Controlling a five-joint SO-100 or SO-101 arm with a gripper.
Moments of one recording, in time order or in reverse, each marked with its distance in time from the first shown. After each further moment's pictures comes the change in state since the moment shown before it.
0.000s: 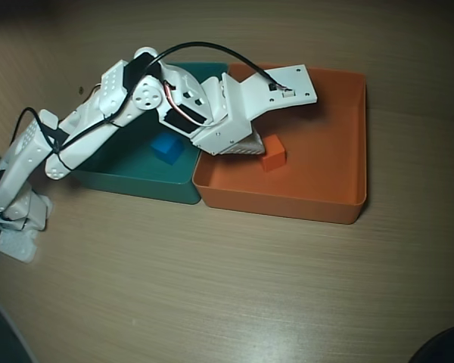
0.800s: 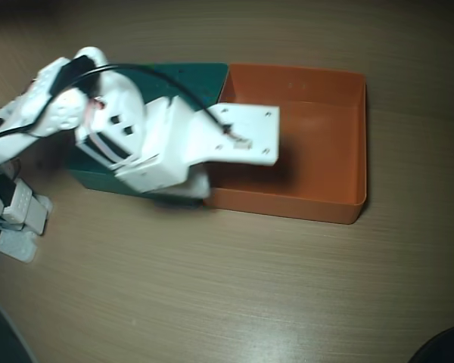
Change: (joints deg) arm 13.5 45.2 55.2 0.0 -0.4
